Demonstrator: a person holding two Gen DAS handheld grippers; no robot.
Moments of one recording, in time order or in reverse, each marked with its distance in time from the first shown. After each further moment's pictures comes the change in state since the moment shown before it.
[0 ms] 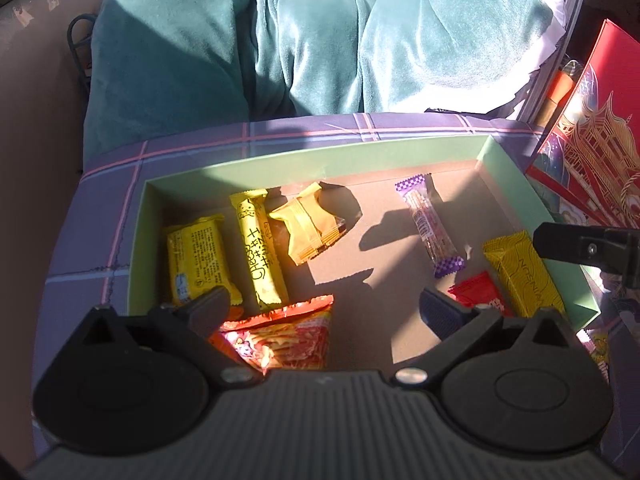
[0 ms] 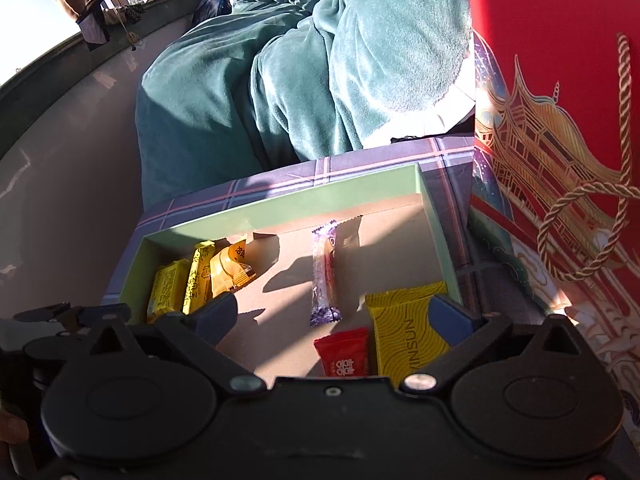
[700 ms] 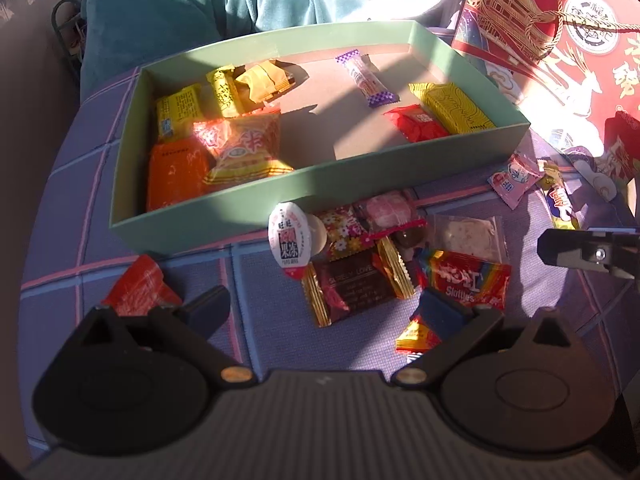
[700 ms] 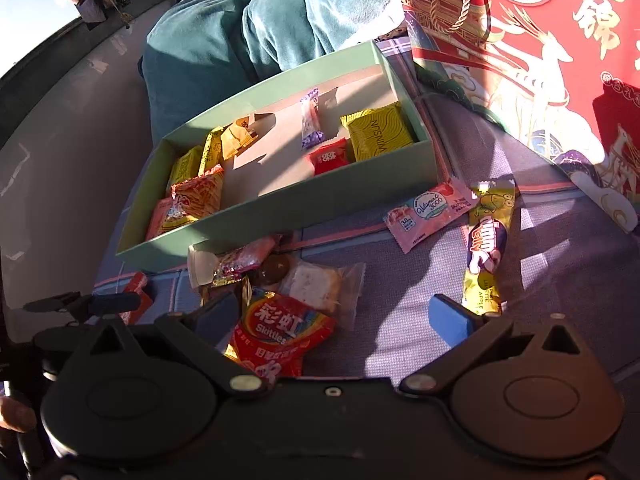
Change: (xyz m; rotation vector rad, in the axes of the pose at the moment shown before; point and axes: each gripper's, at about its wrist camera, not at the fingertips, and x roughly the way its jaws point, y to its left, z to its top) left arm -0.060 -0.027 -0.145 0.088 0.087 -0.034; right arm -0.090 -0.007 -0.153 0.092 0.093 0.011
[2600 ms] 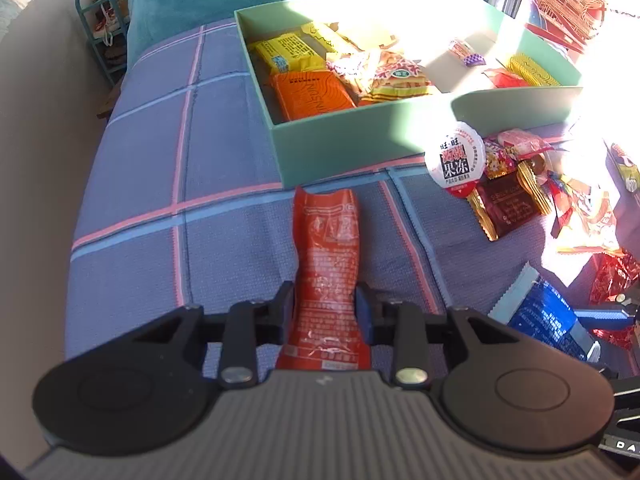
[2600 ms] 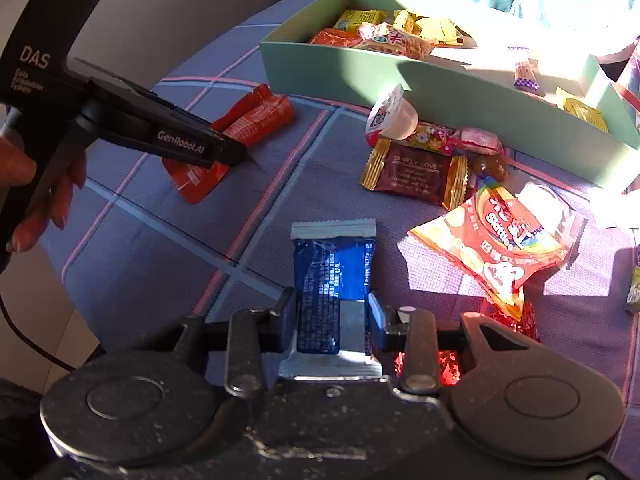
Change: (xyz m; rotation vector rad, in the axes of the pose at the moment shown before) left arm 0.012 0.118 -0.052 0.003 0.014 0.030; right arm 0.056 0.158 -0.105 -0.545 0.165 -0.042
